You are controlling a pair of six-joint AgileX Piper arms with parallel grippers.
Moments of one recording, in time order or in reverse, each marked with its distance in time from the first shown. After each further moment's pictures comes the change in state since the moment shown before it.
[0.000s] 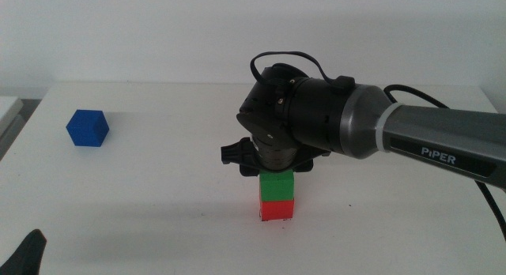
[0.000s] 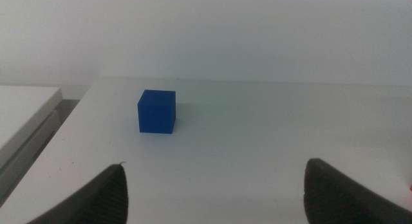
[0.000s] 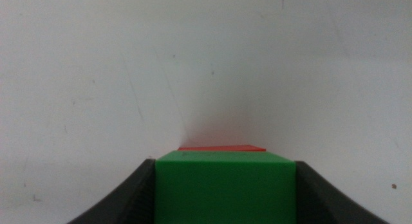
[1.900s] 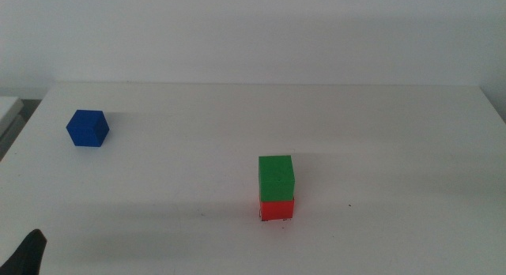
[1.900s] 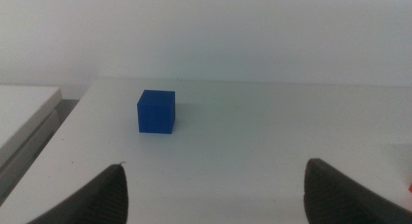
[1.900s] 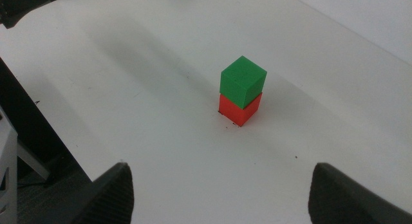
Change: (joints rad) left arm 0.000 0.000 0.000 -0.002 0.000 0.000; right arm 0.000 -1.431 0.659 0.379 0.031 -0.973
